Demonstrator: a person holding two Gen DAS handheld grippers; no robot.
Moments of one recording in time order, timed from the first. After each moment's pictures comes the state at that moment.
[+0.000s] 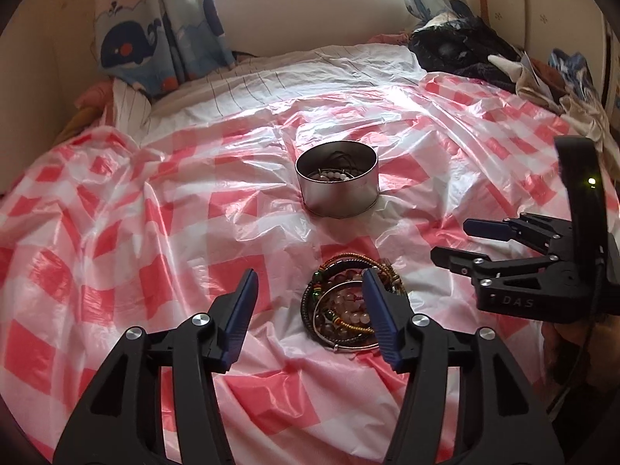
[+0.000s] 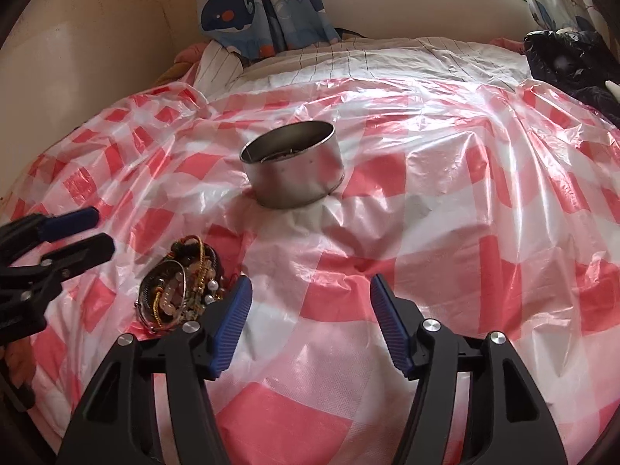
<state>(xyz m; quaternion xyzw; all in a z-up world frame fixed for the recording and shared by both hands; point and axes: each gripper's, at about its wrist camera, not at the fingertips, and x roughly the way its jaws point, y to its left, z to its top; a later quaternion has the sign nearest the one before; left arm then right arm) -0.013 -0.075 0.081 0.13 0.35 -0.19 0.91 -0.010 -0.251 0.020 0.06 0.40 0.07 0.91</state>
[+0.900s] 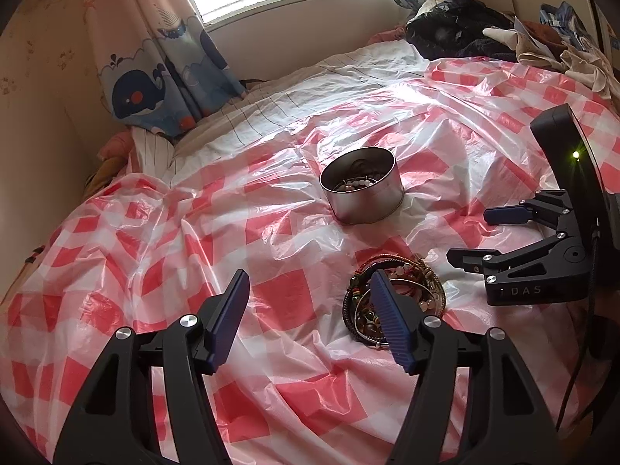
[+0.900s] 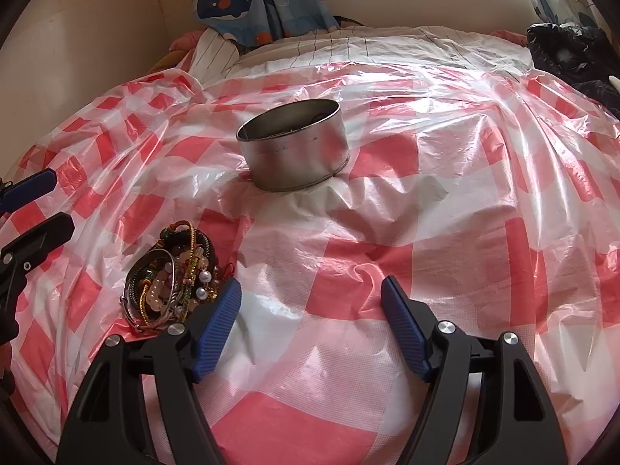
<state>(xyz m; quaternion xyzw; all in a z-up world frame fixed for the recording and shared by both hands) -0.024 -0.081 0.091 0.23 0.30 -0.15 0.91 -0.003 -0.246 0.008 0.05 0.41 0.06 0.91</state>
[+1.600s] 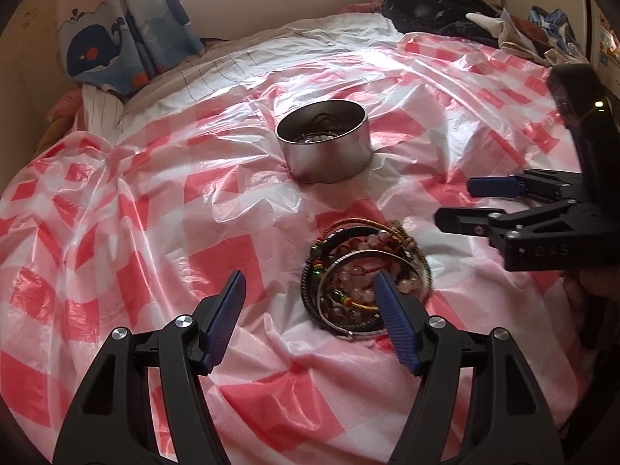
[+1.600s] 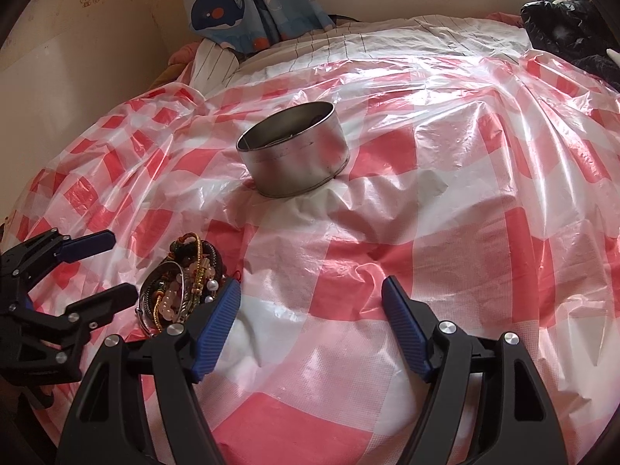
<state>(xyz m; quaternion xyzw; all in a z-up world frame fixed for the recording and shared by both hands) 0.008 -0.082 0.047 0.19 0.38 -0.22 0.88 -0.003 -0.256 0.011 0.10 0.41 0.08 0.90</state>
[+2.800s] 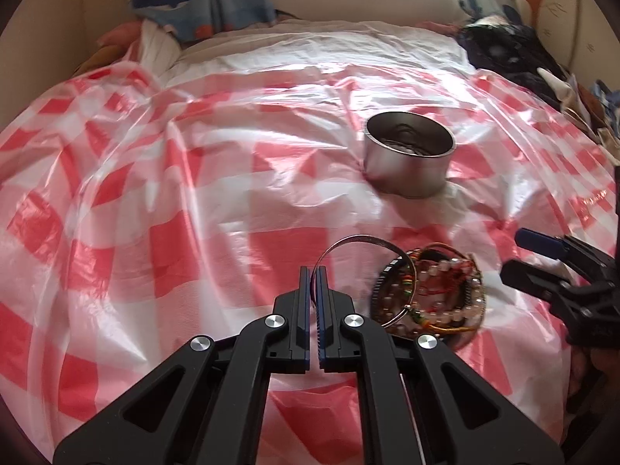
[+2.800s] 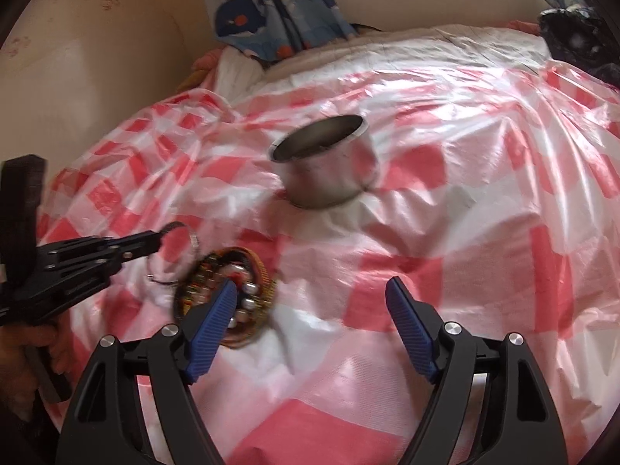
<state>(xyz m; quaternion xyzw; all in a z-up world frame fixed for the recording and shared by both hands) 0.042 -0.032 0.044 0.06 0.42 -0.14 0.90 -0.004 -0.245 0.021 0.11 0.38 0.15 0.91</state>
